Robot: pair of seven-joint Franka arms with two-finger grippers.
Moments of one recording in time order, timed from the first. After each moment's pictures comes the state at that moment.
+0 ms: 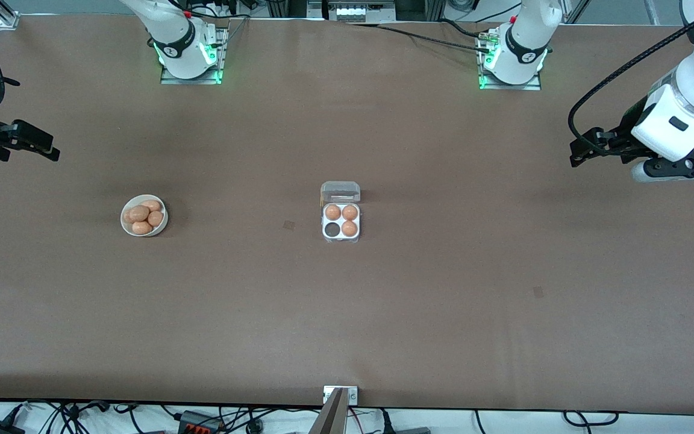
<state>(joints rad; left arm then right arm) -0.01 0.04 -0.10 -1.61 -0.02 1.60 -0.21 0.02 0.02 -0.09 -1.64 0.03 1.63 -0.08</state>
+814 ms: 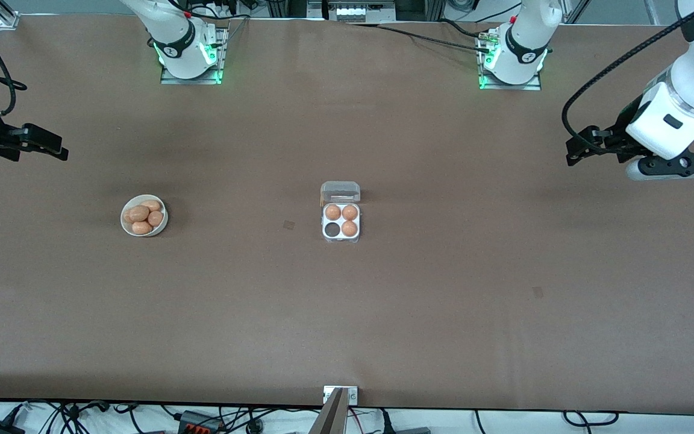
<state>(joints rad) -0.02 0.04 -0.12 -1.60 -0.03 1.60 -0.21 0.02 0.06 -0.09 -1.65 0.03 1.60 -0.09</state>
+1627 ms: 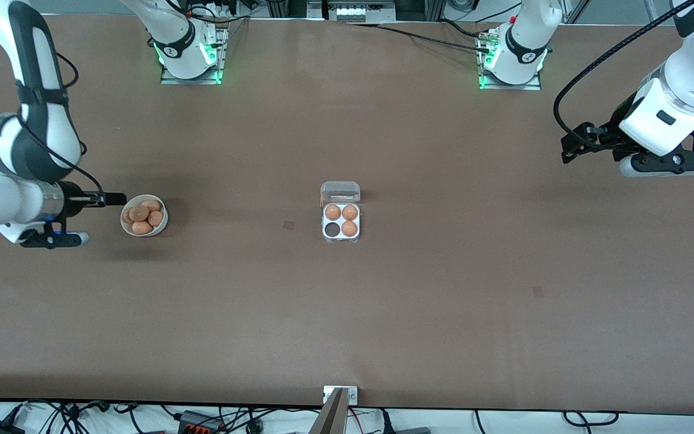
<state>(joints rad) -0.02 0.03 -0.13 -1.60 -0.03 1.59 -0.21 0.01 0.41 -0.09 -1.71 0.03 1.79 -0.10</state>
